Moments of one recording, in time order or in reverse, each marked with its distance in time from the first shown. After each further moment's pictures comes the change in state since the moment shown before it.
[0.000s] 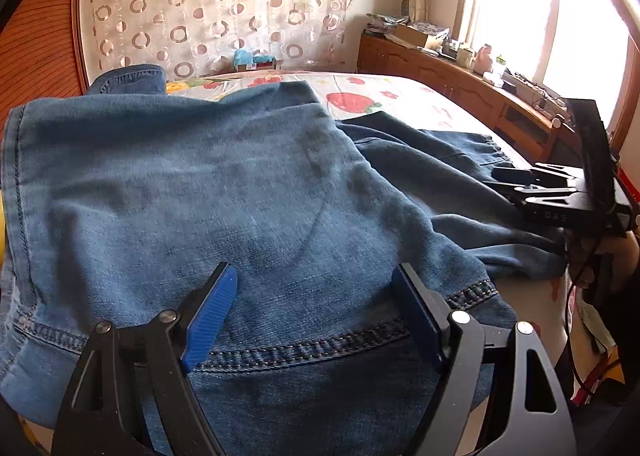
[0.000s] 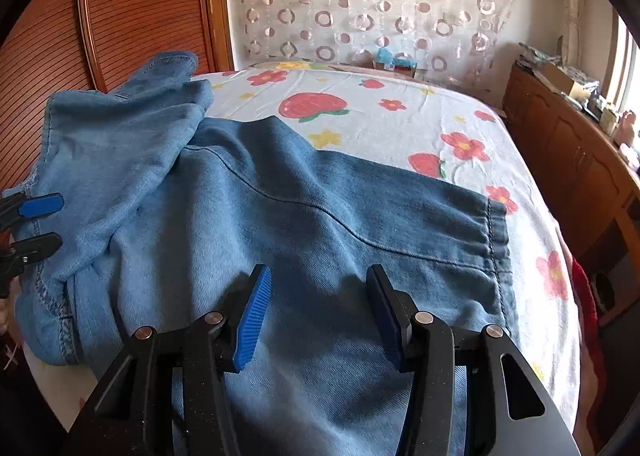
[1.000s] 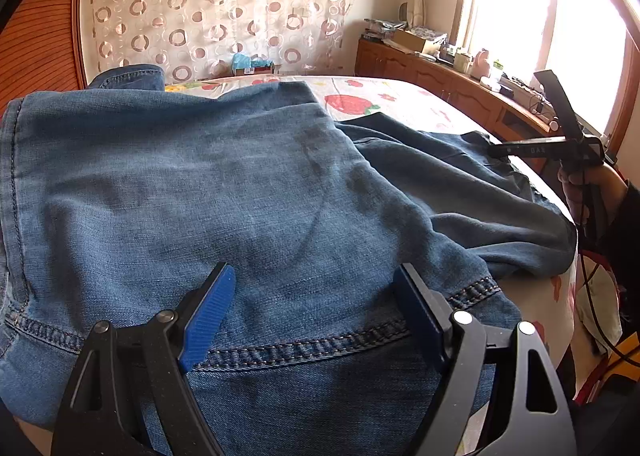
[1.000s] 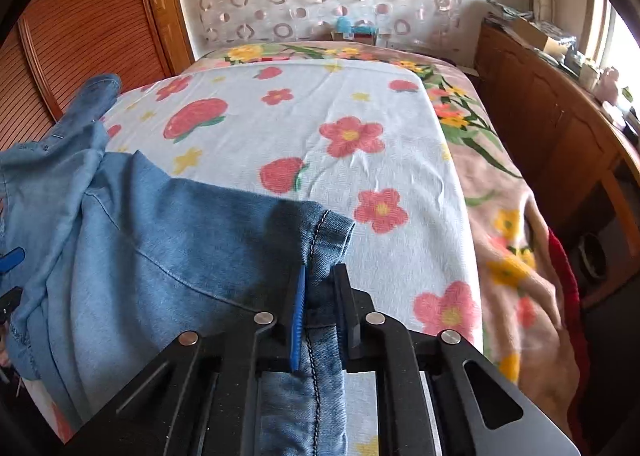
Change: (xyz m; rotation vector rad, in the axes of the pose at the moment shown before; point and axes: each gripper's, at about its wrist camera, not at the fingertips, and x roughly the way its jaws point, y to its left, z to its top) left arm 0.002 -0.003 -0.001 0.000 -0.015 -0.011; right arm 0.022 -0.107 0.031 0.100 0.100 -0.062
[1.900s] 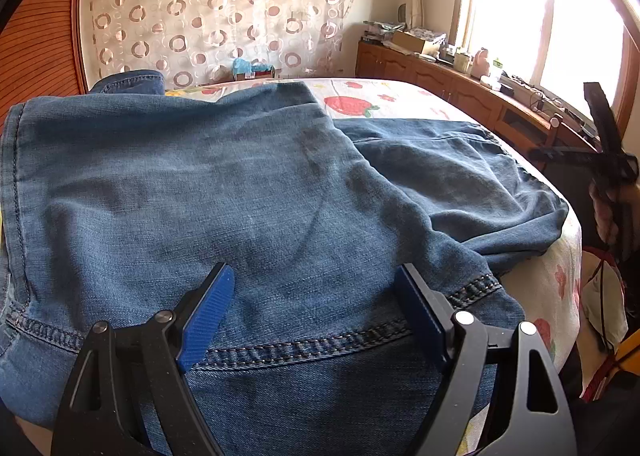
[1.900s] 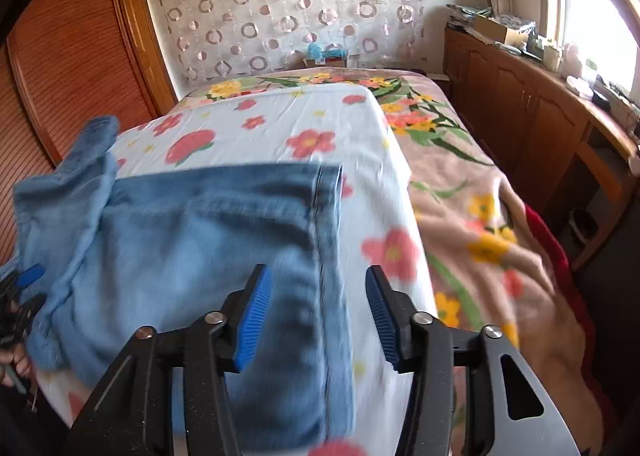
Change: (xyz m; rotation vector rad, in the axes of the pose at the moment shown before) left arm 0.001 -0.002 0.000 0.019 -0.018 0.011; right arm -0.052 -0.026 -0.051 0.131 -0.098 -0.024
